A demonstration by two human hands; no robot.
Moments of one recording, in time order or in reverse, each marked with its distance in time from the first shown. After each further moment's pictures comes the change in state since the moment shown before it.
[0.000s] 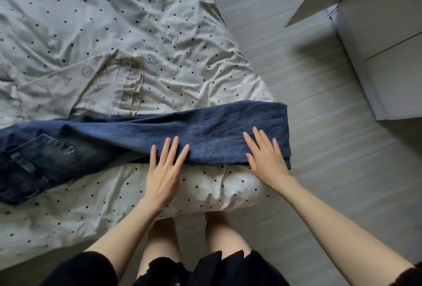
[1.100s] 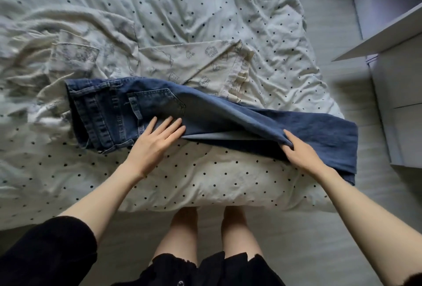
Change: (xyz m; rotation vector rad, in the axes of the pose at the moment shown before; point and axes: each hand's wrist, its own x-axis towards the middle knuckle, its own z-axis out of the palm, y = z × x) left_hand -0.110 -0.255 0.012 -0.034 0.201 0.059; right_hand 0.029 -0.171 -0.027 0.251 -0.131 0.205
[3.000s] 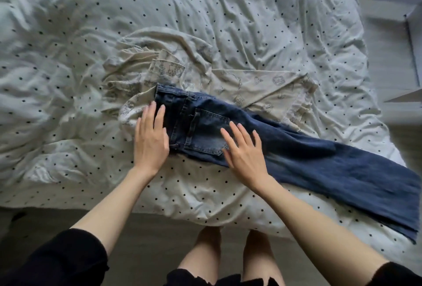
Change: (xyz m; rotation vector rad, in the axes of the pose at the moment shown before) left_hand -0.064 -0.094 -0.030 -0.295 0.204 -0.742; right_hand -0.017 -0.243 0.106 -0.373 0.452 -0.788
